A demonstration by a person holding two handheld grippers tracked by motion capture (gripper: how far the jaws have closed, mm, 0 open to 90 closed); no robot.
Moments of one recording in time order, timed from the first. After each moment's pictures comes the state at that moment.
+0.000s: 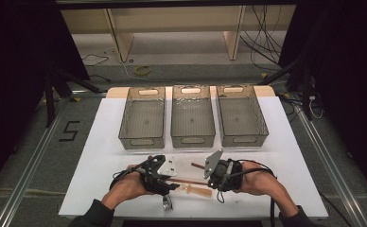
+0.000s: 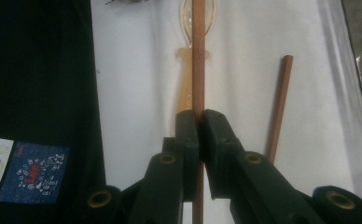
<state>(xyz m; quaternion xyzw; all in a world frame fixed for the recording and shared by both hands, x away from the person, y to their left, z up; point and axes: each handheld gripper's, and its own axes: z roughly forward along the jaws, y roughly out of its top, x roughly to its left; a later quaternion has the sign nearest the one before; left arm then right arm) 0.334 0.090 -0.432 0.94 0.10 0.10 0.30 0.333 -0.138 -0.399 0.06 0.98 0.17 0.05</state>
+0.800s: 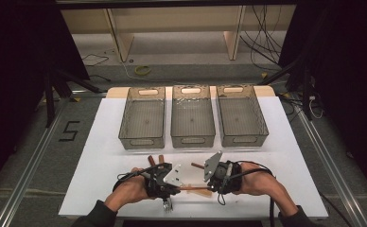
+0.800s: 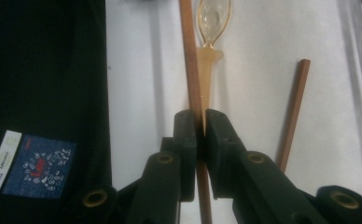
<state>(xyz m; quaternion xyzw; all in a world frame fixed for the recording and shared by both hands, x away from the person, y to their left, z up) 0.323 0.079 -0.438 0.96 0.04 0.06 0.26 0.335 -0.138 -0.404 0.03 0.98 0.18 0.04</state>
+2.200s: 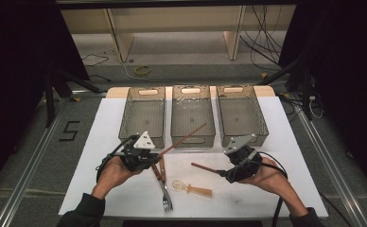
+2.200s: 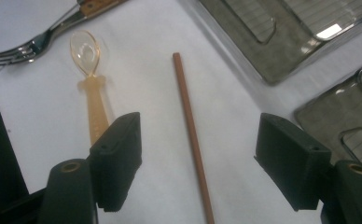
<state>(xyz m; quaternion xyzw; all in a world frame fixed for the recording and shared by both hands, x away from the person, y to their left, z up) 0.379 0.150 -0.410 0.89 0.28 0.13 0.34 0.359 -0.189 -0.402 0.24 0.92 0.27 0.12</state>
